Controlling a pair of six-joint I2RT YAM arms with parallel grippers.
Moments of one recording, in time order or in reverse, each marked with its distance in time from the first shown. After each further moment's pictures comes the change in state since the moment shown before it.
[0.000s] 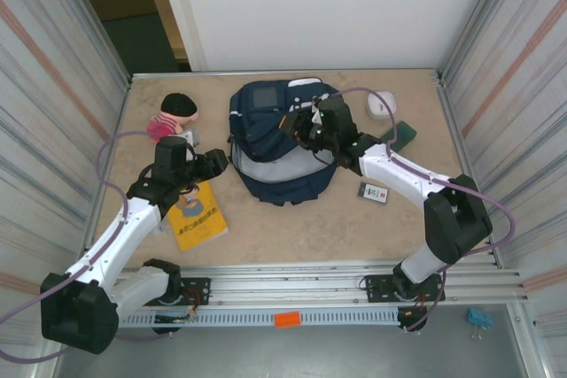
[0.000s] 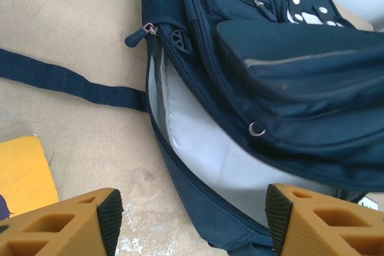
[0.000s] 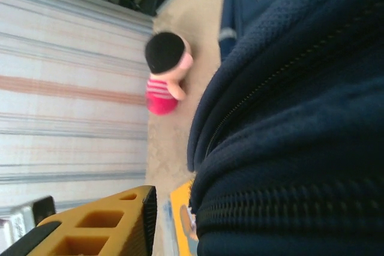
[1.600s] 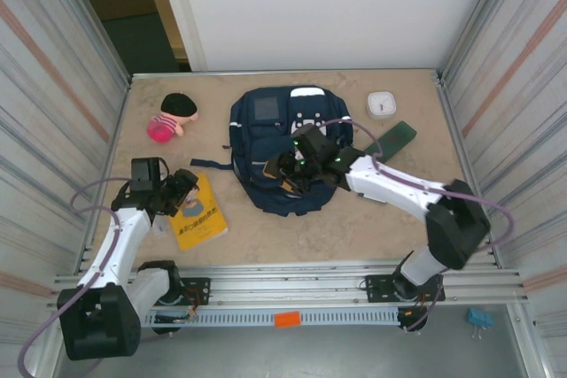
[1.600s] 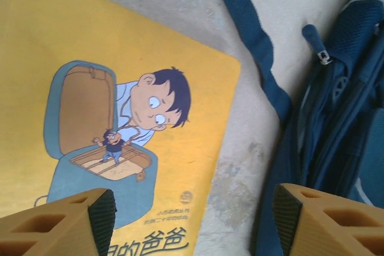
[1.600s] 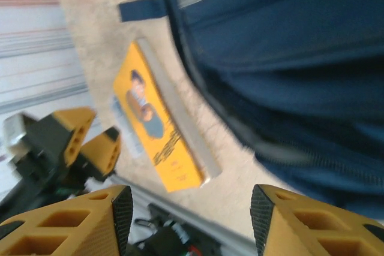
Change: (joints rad) left arm 0.326 -0.057 -0.145 -0.223 0.085 -0.281; right arm 0.184 0.027 0.013 -0.338 -0.034 0.132
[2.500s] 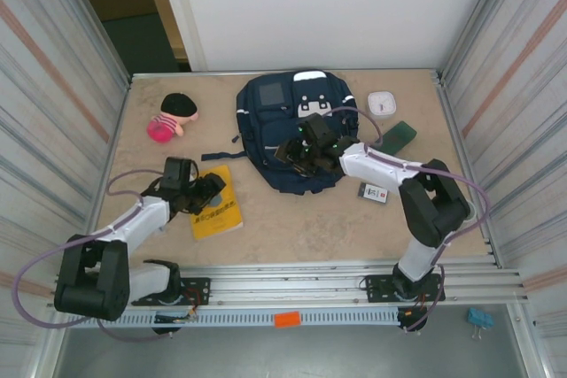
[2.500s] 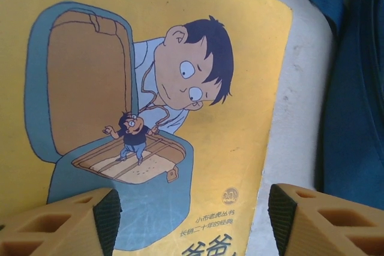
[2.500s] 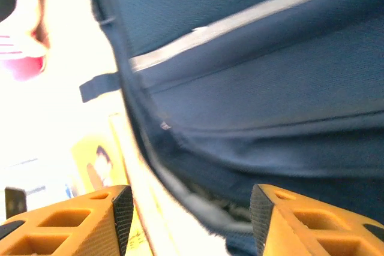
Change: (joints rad) left arm -0.244 0.244 -0.060 0.301 0.028 -0.025; right arm -0.115 0.109 0.063 0.047 0.129 -0.196
